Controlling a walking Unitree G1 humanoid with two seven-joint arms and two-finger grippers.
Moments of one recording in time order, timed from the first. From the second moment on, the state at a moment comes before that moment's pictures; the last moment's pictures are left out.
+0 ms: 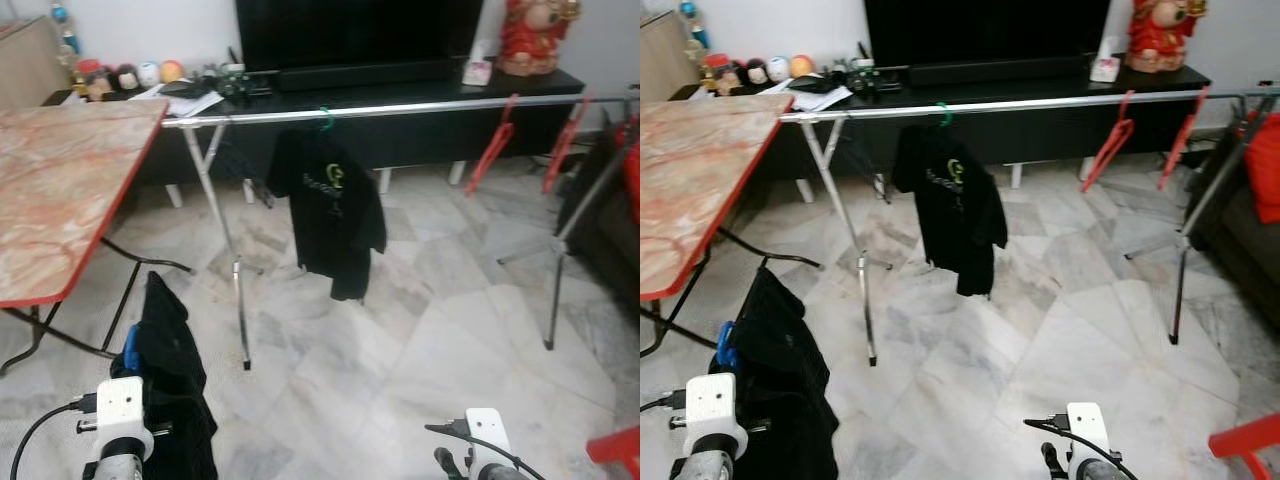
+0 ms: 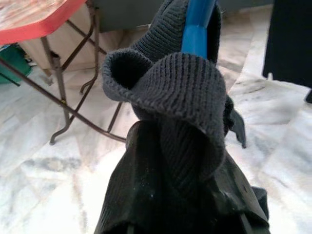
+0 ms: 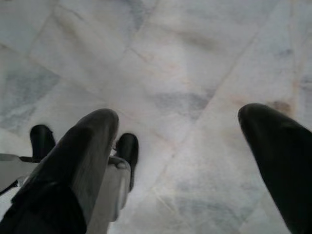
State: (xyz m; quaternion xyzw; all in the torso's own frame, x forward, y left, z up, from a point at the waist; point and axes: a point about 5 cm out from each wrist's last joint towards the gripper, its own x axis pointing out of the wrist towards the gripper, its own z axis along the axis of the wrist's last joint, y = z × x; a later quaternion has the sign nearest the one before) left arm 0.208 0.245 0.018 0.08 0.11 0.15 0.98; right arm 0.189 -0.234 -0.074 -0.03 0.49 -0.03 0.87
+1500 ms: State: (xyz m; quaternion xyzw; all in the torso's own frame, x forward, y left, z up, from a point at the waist) left arm 0.253 0.257 0.048 0.05 0.07 0.10 0.99; right arm 0.195 -0.172 -0.081 -0.03 0.47 -0.01 0.88
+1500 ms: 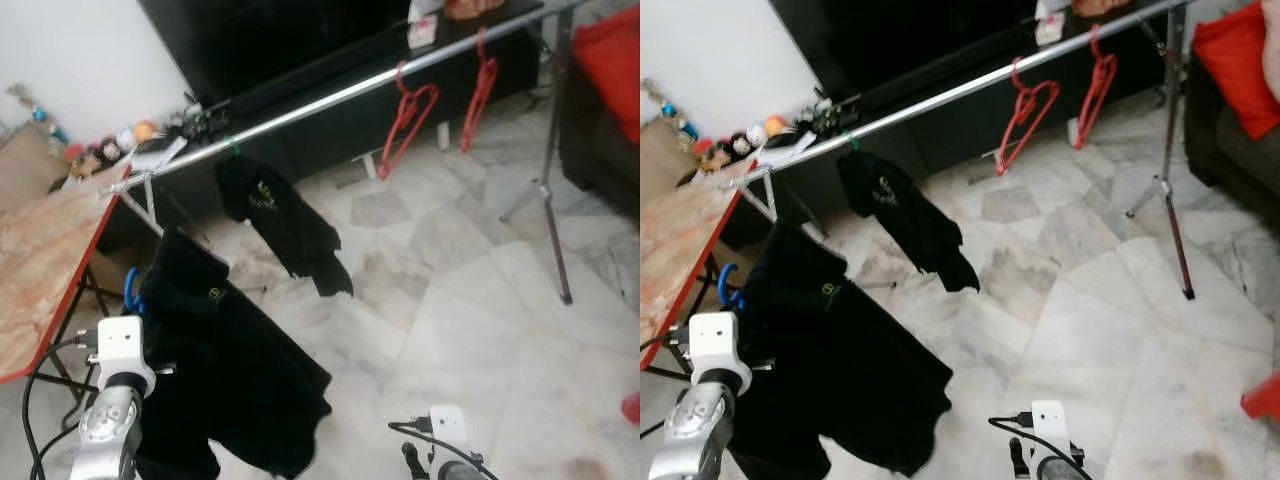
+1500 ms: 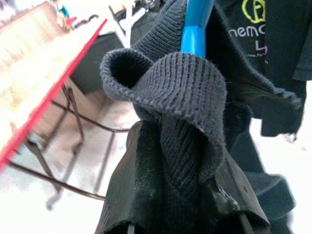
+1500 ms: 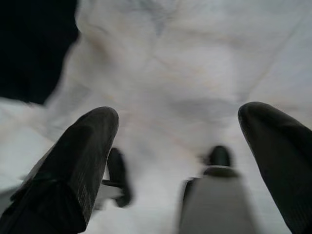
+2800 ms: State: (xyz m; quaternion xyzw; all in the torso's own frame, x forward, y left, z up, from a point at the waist) left arm 0.204 0.234 0.032 0.06 0.08 0.16 0.98; right arm 0.174 -0.175 -0.091 -0.09 0.50 0.05 0.86
